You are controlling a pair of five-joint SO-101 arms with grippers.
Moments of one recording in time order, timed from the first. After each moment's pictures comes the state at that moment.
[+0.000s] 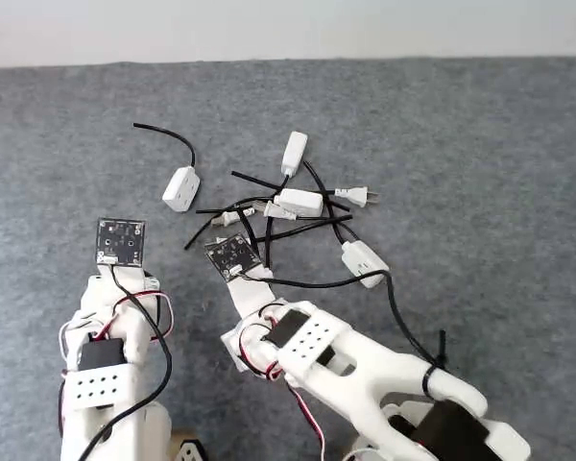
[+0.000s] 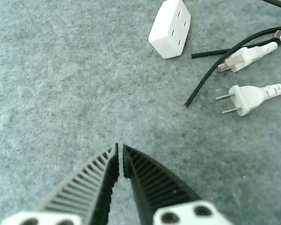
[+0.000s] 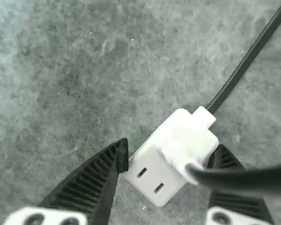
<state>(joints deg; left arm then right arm) -14.2 -57.9 84.6 32.9 -7.2 -52.0 -15.3 54.9 36.9 -17.6</state>
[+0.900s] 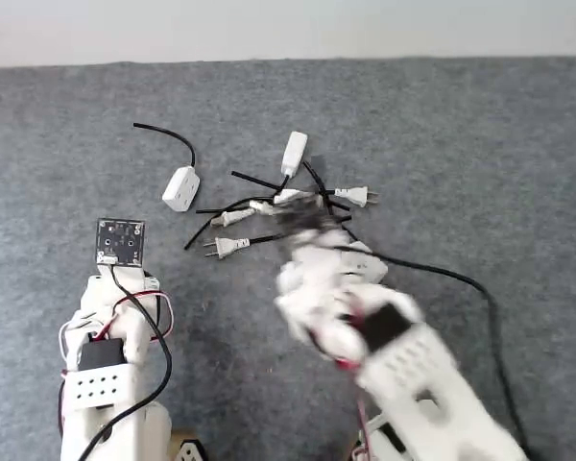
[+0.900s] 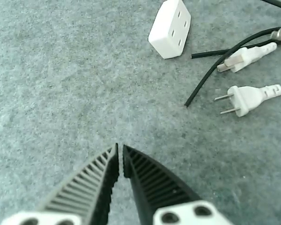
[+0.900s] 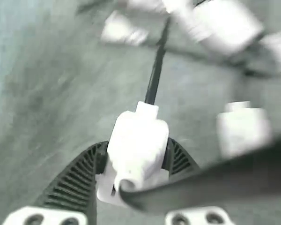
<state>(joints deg) -14.2 -57.9 84.6 32.9 -7.2 -29.8 -56.3 53.0 62.9 -0.7</state>
